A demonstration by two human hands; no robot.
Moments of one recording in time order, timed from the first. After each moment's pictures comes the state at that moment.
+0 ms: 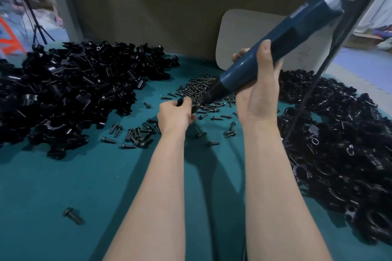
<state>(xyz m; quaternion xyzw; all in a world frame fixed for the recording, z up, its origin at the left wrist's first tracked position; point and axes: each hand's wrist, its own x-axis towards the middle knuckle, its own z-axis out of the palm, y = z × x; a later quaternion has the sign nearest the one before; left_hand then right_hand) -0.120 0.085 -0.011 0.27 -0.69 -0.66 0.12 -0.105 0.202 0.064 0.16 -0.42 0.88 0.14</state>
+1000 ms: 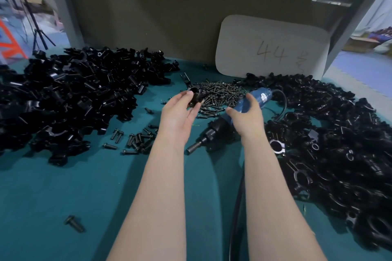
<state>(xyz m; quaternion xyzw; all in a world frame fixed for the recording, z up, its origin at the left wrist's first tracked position) -0.114 0.086 0.006 0.15 -0.36 -0.92 0.08 -0.140 0.223 0.002 -0.11 -0.80 0.58 0.08</state>
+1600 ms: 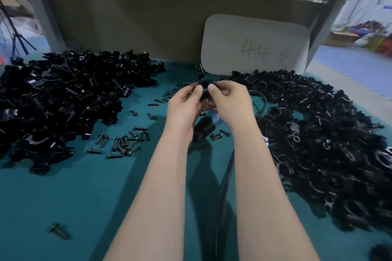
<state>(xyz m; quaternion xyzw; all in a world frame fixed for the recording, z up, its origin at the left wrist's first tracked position) -0.110 0.123 0.021 0.07 -0.46 -0.88 0.09 -0.109 0.216 0.052 0.00 -0.85 0.51 0.13</state>
